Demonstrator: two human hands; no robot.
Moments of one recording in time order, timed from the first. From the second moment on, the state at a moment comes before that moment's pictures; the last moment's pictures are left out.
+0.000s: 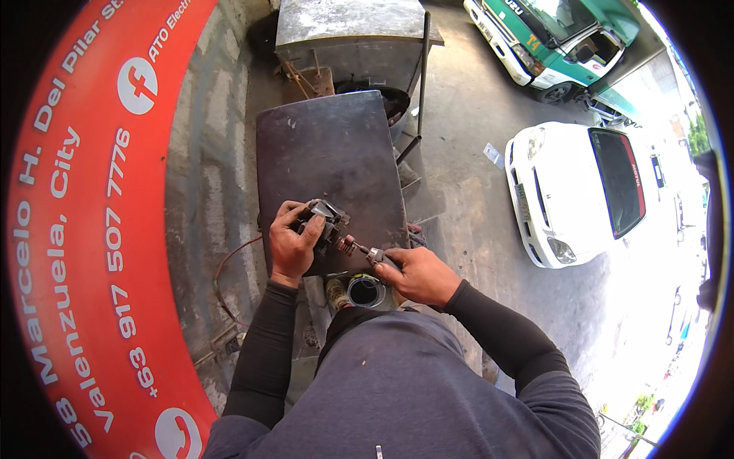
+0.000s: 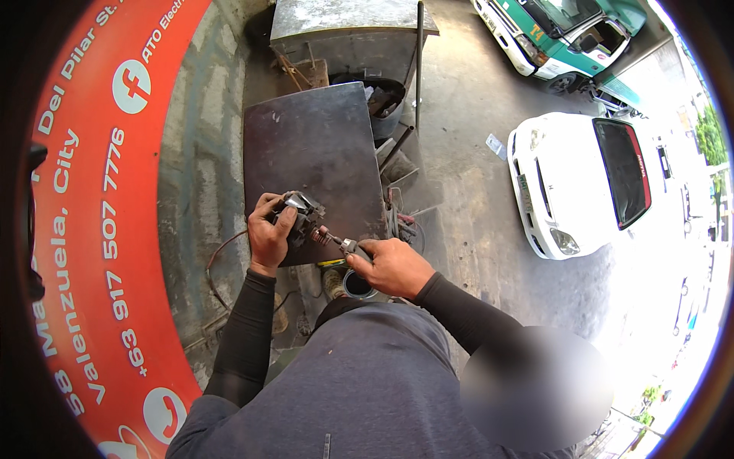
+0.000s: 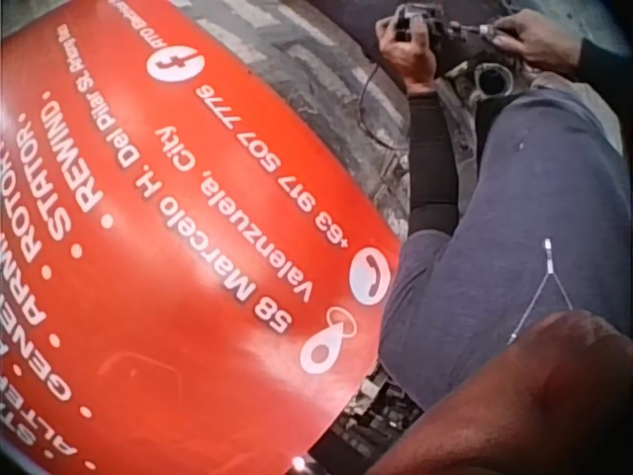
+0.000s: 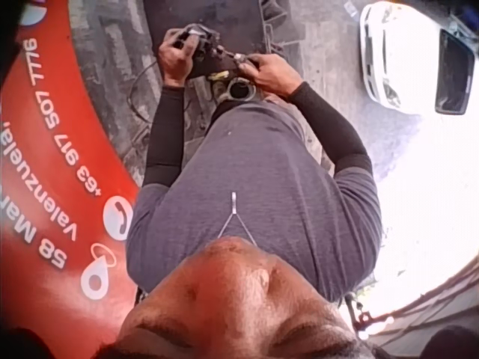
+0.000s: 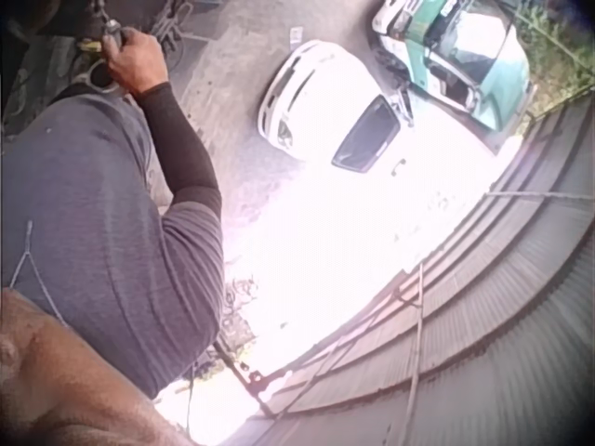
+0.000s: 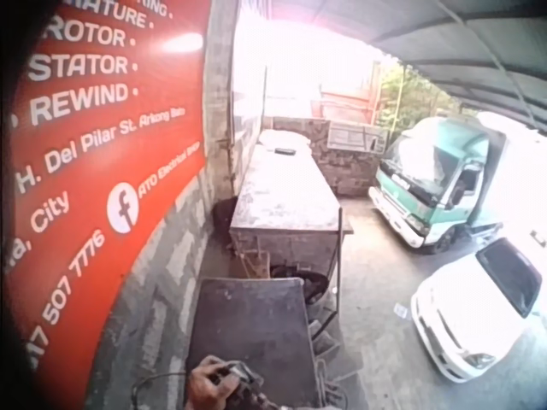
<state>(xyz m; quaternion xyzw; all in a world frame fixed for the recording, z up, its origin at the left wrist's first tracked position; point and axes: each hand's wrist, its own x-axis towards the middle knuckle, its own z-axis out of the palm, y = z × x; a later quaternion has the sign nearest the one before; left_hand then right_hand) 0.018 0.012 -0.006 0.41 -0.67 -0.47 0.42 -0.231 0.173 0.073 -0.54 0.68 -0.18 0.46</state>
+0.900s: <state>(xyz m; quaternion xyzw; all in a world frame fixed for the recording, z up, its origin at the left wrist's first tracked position) 0.018 0.012 -0.007 0.42 -0.66 -0.47 0.41 -0.217 0.168 0.076 -0.57 0.68 -0.15 0.44</state>
